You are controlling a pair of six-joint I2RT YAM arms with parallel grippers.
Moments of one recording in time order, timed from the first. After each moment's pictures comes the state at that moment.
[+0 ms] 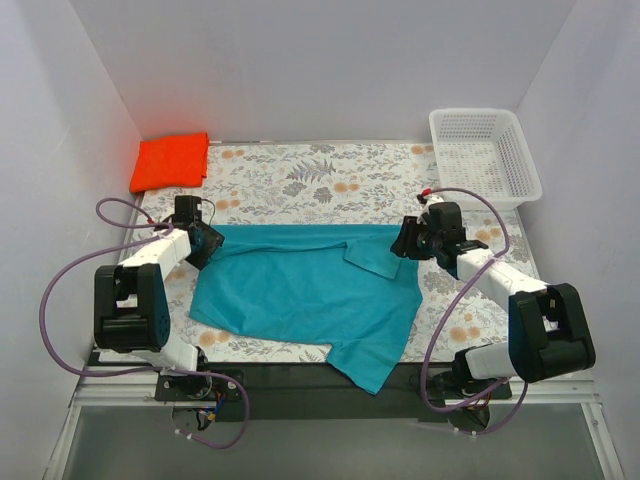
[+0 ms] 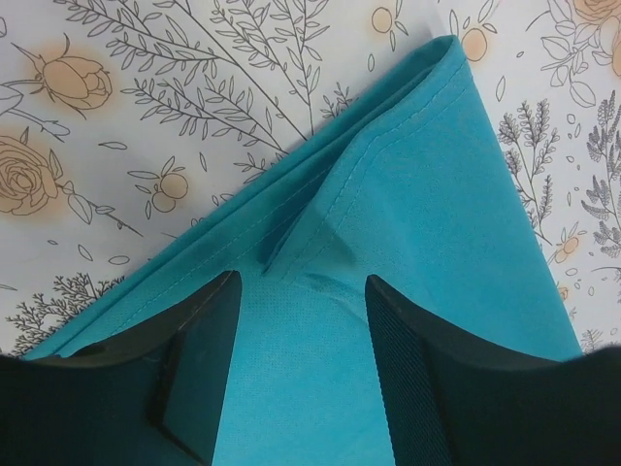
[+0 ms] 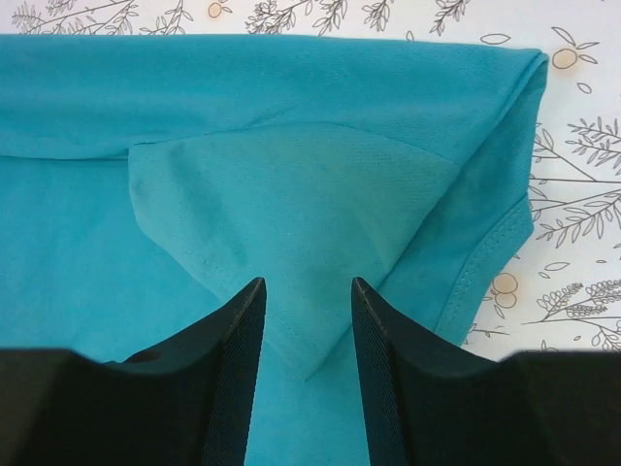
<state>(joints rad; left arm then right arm) 0.02 1.54 0.87 -0.40 -0.17 -0.92 0.26 1.36 0.69 -0.07 -0.22 0.34</state>
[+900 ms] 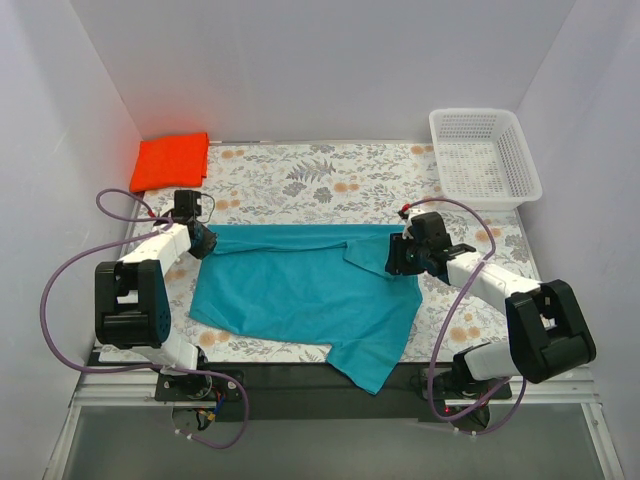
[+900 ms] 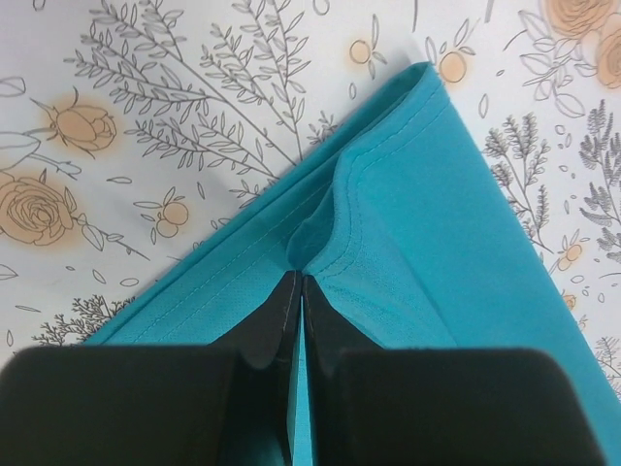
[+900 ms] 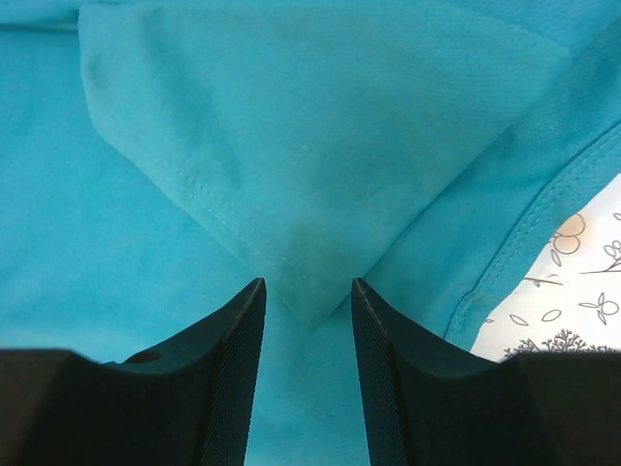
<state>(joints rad) 0.02 1.57 0.92 -0.43 -0.20 -0.85 0.38 1.37 0.67 -0.18 -0.15 0.28</state>
